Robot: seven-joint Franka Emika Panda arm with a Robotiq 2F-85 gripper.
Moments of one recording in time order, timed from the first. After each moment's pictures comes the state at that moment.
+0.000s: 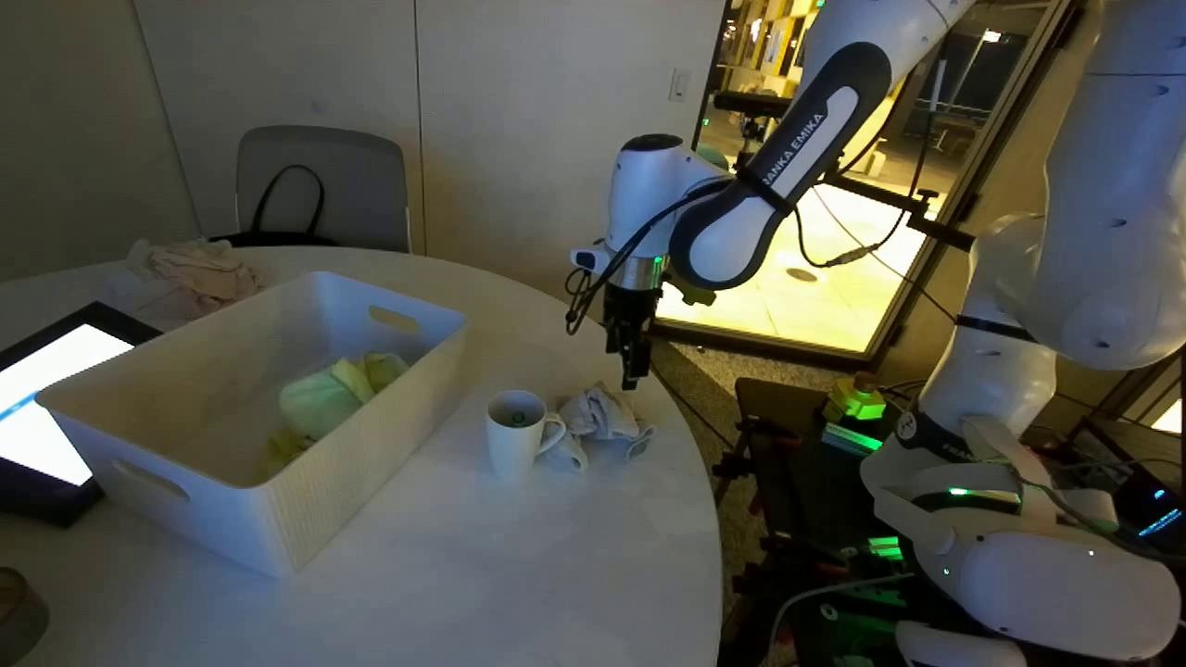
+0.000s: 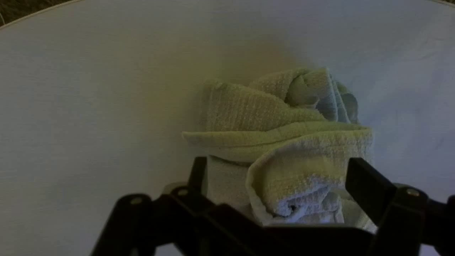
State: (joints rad) arm -0.10 0.16 -0.06 -2.53 -0.19 2.66 -0.41
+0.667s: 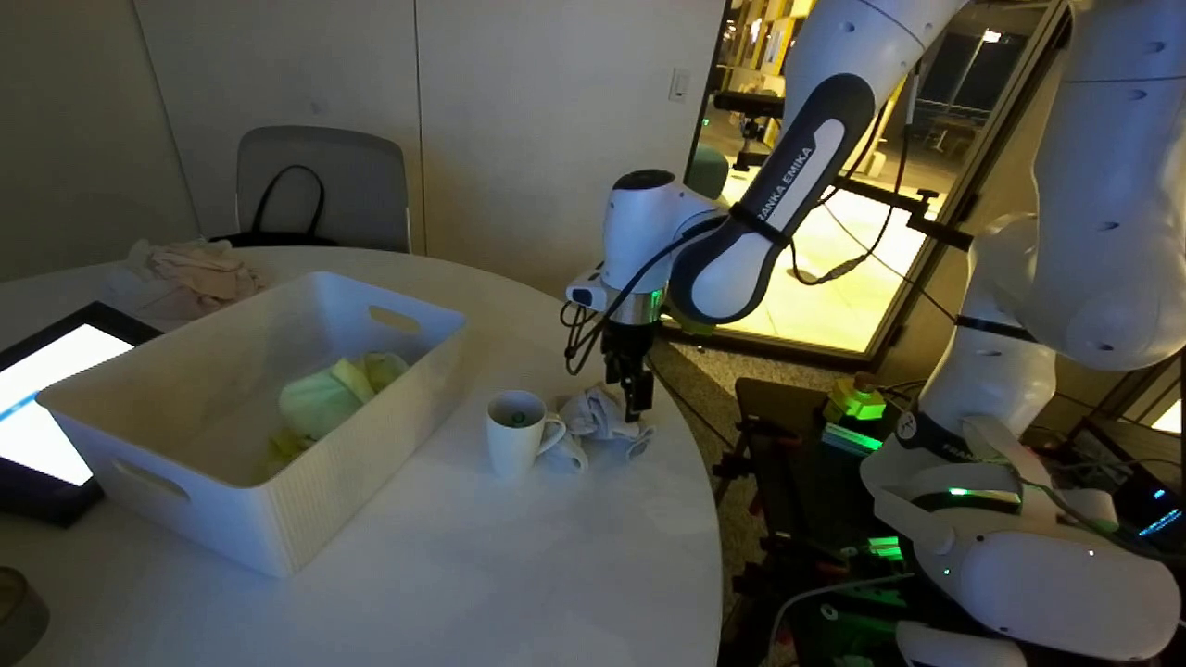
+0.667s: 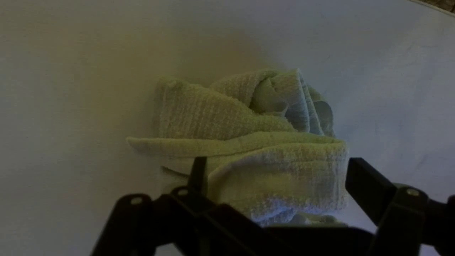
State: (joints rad) arm -0.08 0.25 -0.02 -2.53 -0.19 2.71 -0.40
